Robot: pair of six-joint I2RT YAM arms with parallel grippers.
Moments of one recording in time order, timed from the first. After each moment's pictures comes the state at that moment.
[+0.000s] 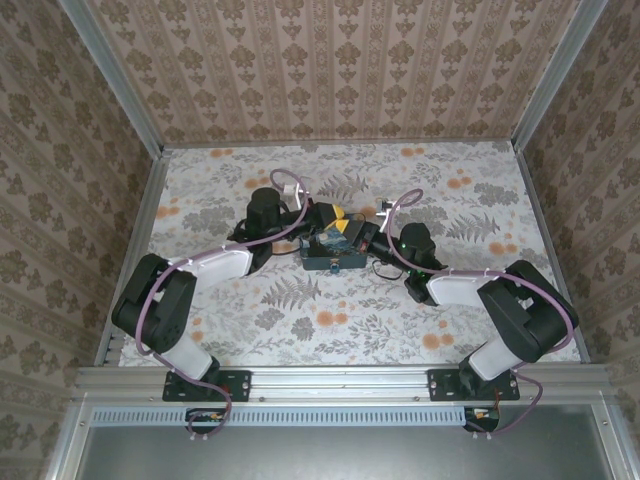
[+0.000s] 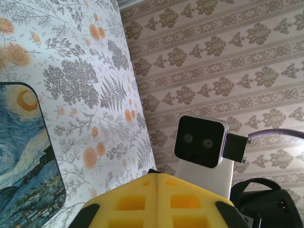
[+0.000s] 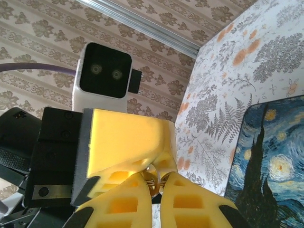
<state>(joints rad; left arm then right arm) -0.59 1.59 0.84 0.57 0.69 -1.14 0.54 1.54 0.54 0.98 -0.37 1.10</state>
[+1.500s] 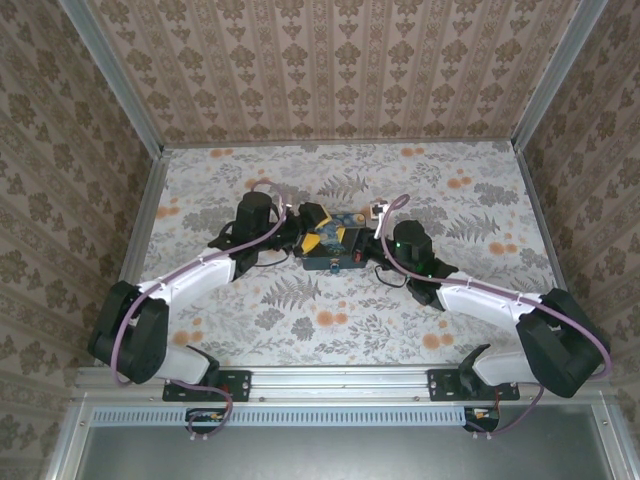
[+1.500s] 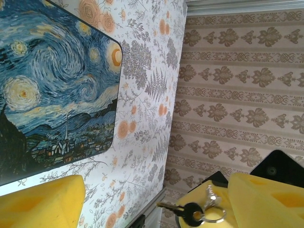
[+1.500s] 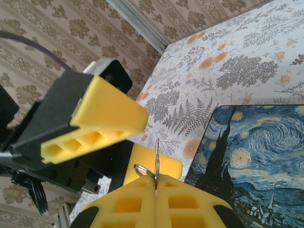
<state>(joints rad) -0.56 1.41 0.81 0.15 0.58 -1.27 0.63 1.32 0.61 0.51 -0.22 0.70</state>
